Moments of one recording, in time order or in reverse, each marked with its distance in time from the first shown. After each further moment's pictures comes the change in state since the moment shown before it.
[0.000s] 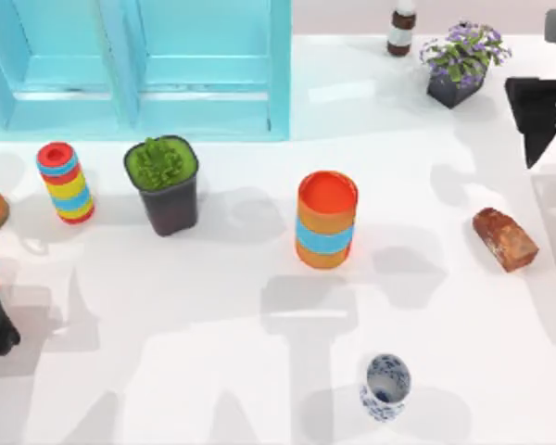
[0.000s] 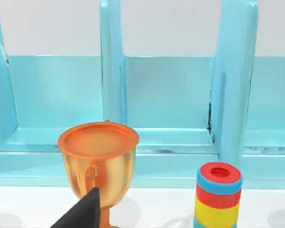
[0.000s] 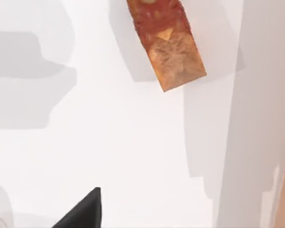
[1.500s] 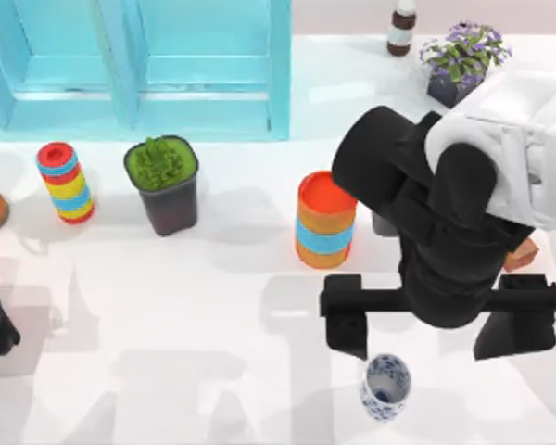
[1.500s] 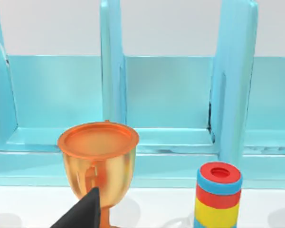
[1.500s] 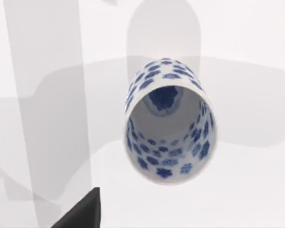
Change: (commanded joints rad) left arm 0.000 0.000 0.000 0.000 0.000 0.000; right arm 0.638 -0.236 -0.537 0.279 0.012 0.648
